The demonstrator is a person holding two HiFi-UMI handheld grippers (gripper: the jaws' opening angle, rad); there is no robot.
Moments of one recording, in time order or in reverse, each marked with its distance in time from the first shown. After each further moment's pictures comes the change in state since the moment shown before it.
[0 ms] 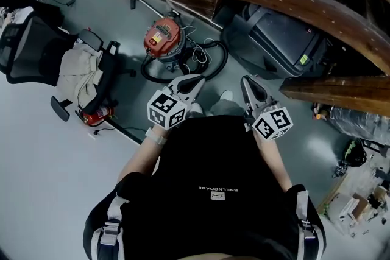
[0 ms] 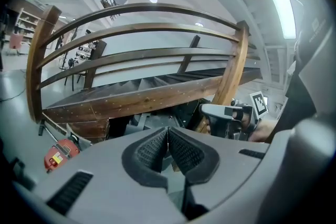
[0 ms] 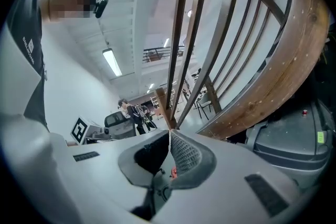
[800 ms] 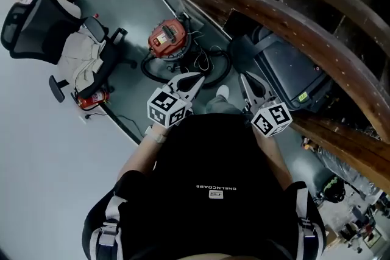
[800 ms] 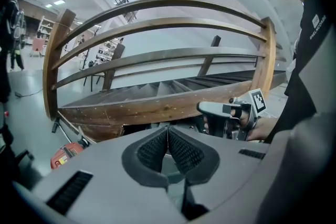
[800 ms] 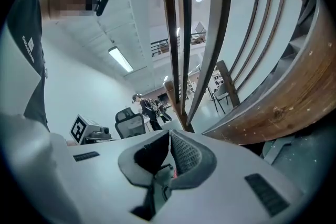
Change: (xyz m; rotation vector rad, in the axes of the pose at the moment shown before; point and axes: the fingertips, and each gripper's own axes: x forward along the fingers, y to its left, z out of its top) left arm 0.096 0.076 0.059 -0.086 -0.036 0.200; right arm 0.116 -0.103 0.056 -0.017 0.118 0.216
